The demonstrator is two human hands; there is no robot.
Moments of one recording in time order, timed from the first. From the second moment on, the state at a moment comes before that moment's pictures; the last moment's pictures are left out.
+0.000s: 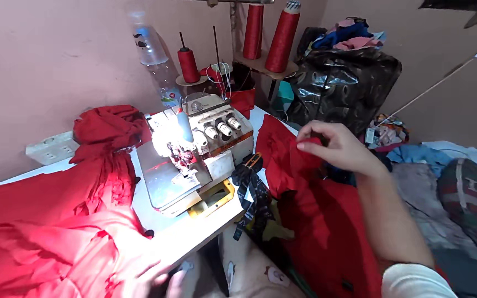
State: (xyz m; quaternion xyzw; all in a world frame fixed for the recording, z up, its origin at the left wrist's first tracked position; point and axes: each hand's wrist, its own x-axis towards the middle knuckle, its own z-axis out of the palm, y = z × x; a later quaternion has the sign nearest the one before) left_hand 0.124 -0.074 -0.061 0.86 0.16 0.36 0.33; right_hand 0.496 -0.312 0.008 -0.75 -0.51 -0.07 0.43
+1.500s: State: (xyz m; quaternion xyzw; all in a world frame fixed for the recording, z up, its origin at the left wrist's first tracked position) left_hand 0.088 -0.057 -0.034 0.94 0.09 0.27 0.20; right_hand 0.331 -0.192 -0.041 -0.48 -0.73 0.19 0.45
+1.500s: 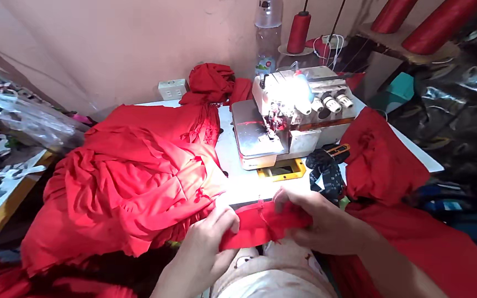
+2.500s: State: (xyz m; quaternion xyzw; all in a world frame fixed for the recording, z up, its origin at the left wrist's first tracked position) left_hand 0.088 -0.075 -0.041 0.83 0.18 0.48 0.24; right_hand 0.316 -0.167 -0.039 -0.53 -0.67 0.14 0.50
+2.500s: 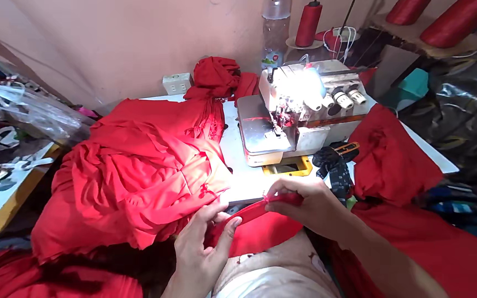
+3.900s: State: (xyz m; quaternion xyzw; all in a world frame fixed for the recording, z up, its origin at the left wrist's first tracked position) left_hand 0.014 0.022 -0.047 0.81 0.38 0.44 0.00; right_hand 0.262 0.034 -0.028 -0.44 -0.79 0.10 0.41
